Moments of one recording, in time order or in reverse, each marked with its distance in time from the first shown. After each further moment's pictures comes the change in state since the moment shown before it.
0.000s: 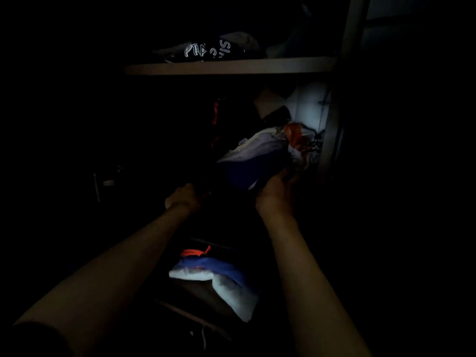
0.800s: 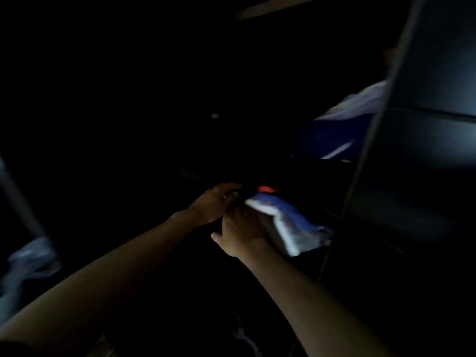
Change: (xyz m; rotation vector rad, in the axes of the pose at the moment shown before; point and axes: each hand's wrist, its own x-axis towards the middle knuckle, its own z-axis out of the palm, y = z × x) left_hand -0.214 -0.083 0.009 -0.064 0.059 -0.014; right_hand -0.203 0.086 0.004 -0.671 -1.150 -0.914
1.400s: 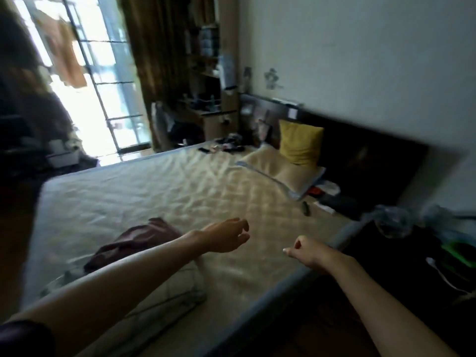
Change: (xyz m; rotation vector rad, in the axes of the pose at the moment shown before) left_hand -0.764 -0.081 -0.171 0.364 0.287 -1.294; right_hand -0.253 -0.489 0.173 -0.053 -0.753 -1.017
